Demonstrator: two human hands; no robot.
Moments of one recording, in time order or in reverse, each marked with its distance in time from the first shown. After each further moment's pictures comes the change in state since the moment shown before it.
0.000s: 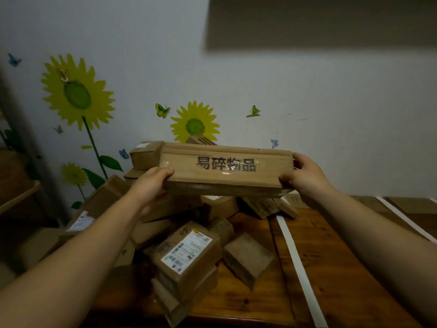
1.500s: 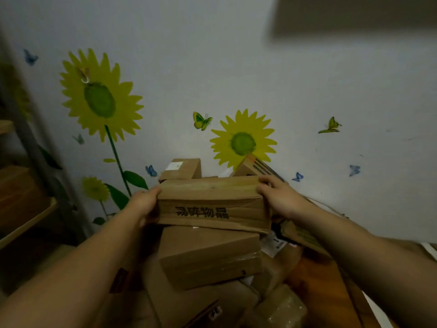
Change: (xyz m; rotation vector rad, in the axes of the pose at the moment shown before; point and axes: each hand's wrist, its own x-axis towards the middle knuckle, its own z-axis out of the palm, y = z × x) left_hand 0.253 -0.022 -0.127 0.144 0.372 -0.223; right_hand 0.194 -0.033 0.240 -0.380 -0.324 -0.043
